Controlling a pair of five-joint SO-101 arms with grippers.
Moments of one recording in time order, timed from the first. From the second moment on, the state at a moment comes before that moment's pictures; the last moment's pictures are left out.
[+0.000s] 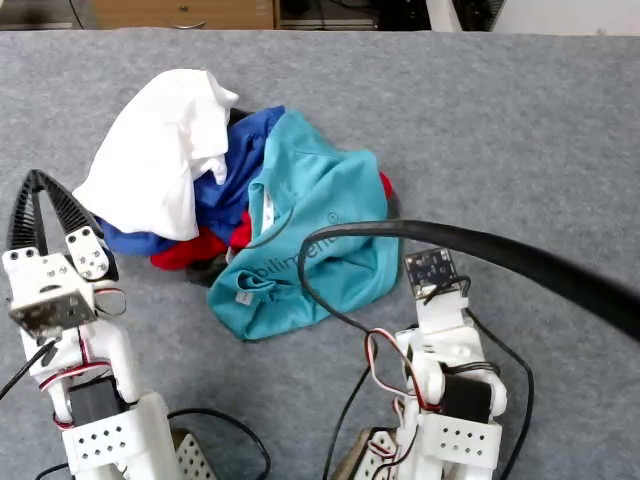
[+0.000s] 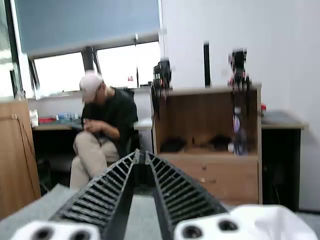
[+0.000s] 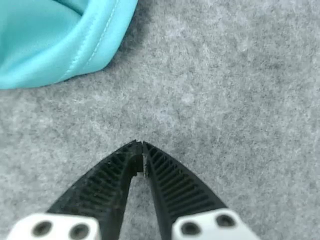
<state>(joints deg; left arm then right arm) -21.4 -101.0 91.5 -4.1 -15.6 7.6 -103.7 97.3 75.6 14.0</state>
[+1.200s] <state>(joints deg) -12.3 -53.2 50.0 56.5 -5.0 7.6 -103.7 97.3 75.6 14.0</state>
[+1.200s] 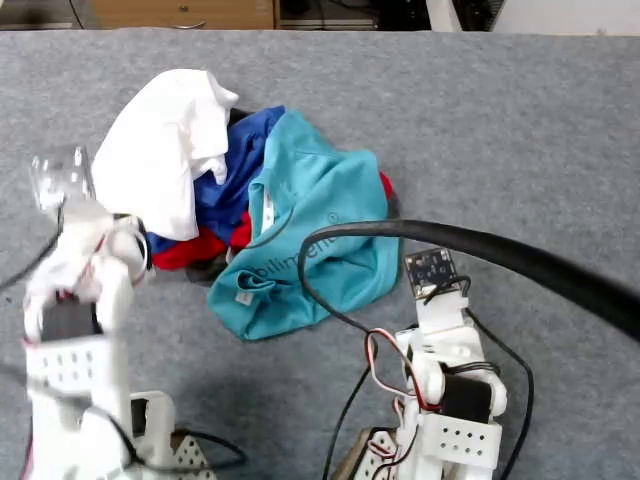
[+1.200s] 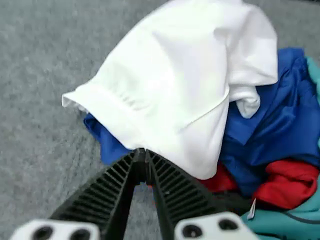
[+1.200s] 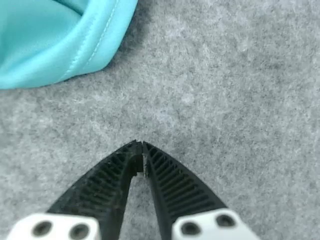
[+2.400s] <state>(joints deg) -9.9 -25.3 25.4 78.0 -13.9 7.6 -103.7 97.3 75.6 14.0</state>
